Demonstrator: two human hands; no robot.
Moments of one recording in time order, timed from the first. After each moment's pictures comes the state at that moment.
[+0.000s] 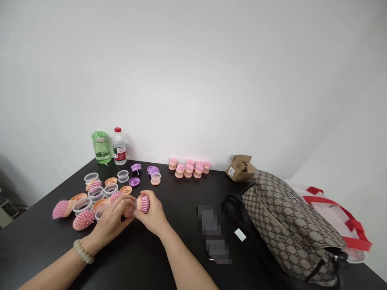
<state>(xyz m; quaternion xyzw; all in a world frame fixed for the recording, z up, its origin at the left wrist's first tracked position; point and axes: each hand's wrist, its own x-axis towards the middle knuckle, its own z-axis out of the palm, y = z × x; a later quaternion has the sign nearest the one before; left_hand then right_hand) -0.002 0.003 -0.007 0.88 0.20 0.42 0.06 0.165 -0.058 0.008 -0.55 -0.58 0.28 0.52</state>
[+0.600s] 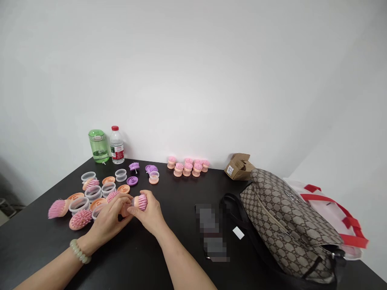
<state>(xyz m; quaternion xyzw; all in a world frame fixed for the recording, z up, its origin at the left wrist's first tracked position) 0.000 0.002 -0.008 0.87 0.22 0.43 0.06 0.164 -0.056 0.005 -0.60 -0.55 0.29 0.51</state>
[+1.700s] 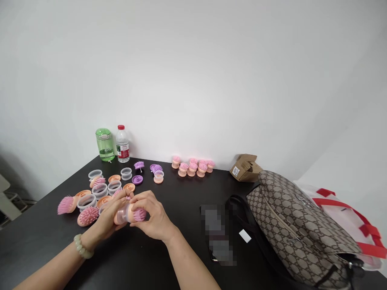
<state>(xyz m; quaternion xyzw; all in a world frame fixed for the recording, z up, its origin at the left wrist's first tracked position) -0.001 -0.013 0.021 0.58 0.26 0.38 0.67 0.165 -0.066 0.024 -0.30 -0.76 0.12 0.56</state>
